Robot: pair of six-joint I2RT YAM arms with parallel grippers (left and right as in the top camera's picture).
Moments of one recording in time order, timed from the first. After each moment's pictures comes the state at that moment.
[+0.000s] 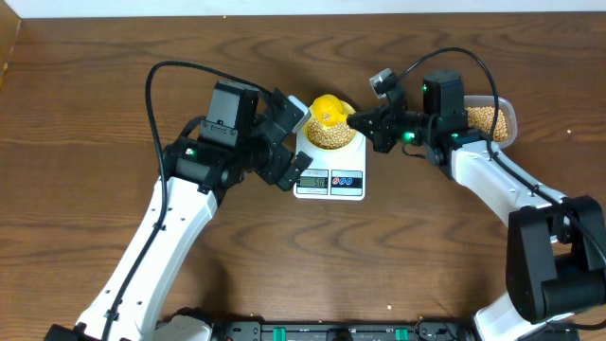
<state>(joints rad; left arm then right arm) -0.34 1.37 1.20 -0.78 0.31 0.32 0.23 1.76 1.03 0.07 -0.84 0.02</state>
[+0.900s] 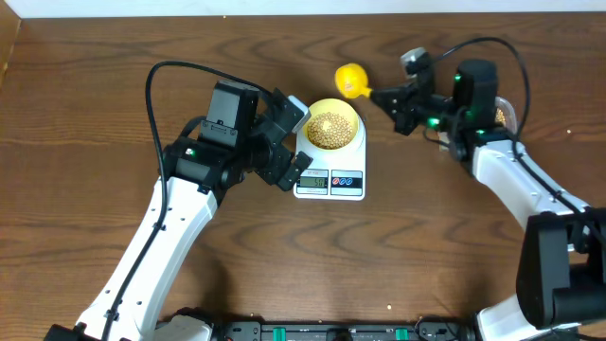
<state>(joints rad) -0.34 1.37 1.20 -0.78 0.31 0.32 0.11 1.72 1.03 0.20 -0.84 0.08</state>
